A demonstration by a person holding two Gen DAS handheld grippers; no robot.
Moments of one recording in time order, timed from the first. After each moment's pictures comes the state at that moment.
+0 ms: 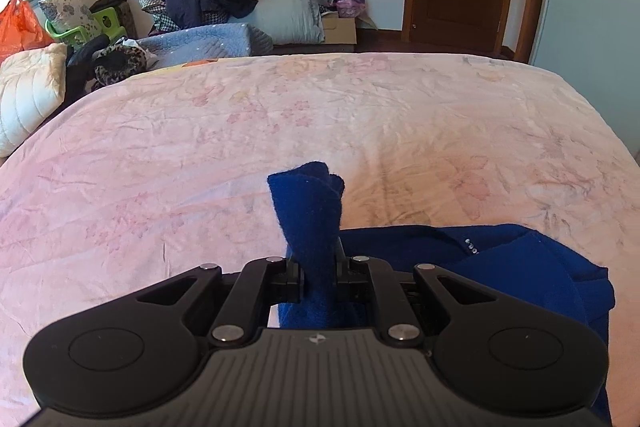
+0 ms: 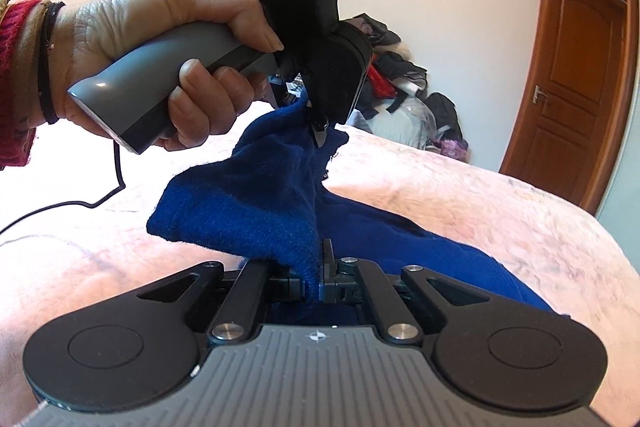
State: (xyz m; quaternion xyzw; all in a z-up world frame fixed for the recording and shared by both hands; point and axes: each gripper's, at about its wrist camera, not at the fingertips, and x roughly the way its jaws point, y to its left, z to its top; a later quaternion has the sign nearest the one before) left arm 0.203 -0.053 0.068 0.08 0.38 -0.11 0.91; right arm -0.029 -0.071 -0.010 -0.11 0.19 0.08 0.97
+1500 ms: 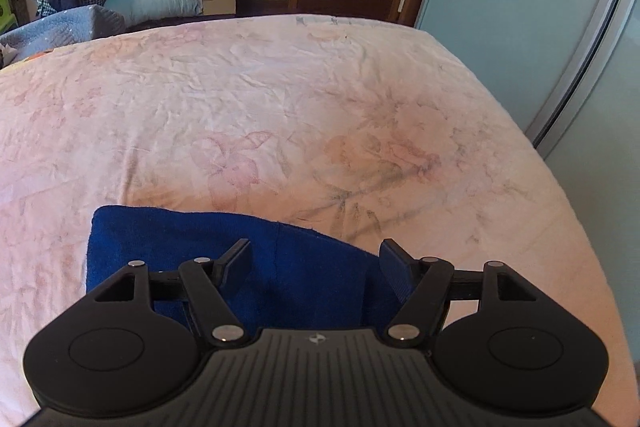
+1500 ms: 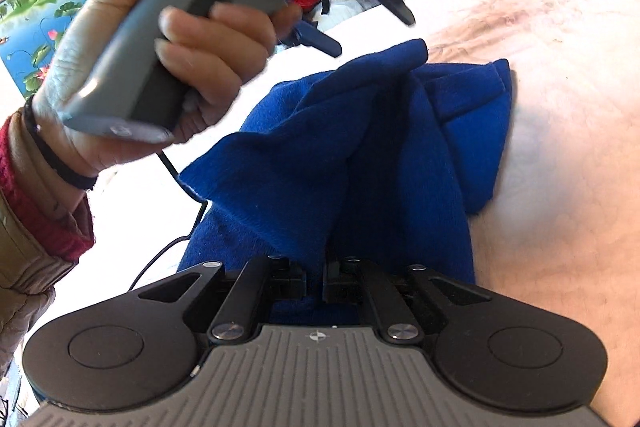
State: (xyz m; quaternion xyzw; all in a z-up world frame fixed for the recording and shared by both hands) left arm 0.183 -0.216 0.052 0.04 0.43 -0.26 0.87; right arm -0.042 -0.215 -0.066 0.25 0.31 0.07 0.92
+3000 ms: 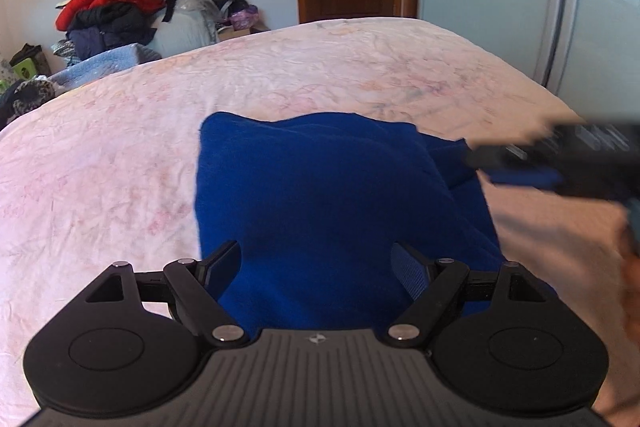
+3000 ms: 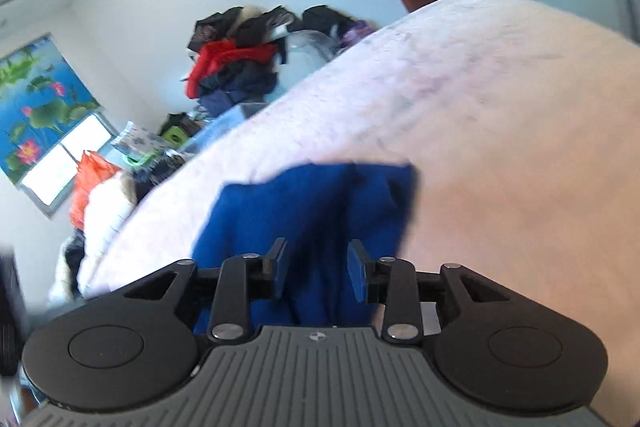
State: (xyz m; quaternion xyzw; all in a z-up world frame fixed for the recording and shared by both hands) left arm 0.055 -0.124 0.013 0.13 0.34 -0.25 0.90; right arm 0.021 -0.321 -0.025 0.33 0.26 0.03 0.91
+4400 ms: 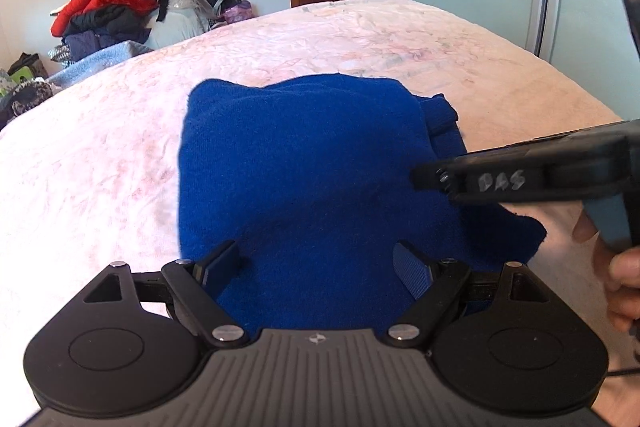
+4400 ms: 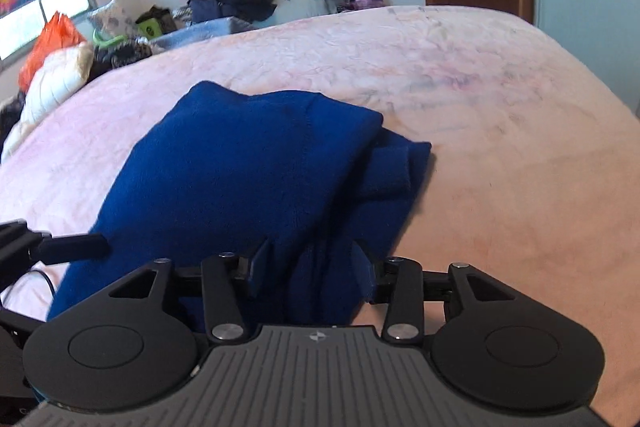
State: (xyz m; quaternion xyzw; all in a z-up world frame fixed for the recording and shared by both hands) left arm 0.025 -0.123 -0.011 0.15 0.34 -0.24 0.90; right arm 0.017 -0.273 -0.036 0.12 0.34 -0.02 0.93
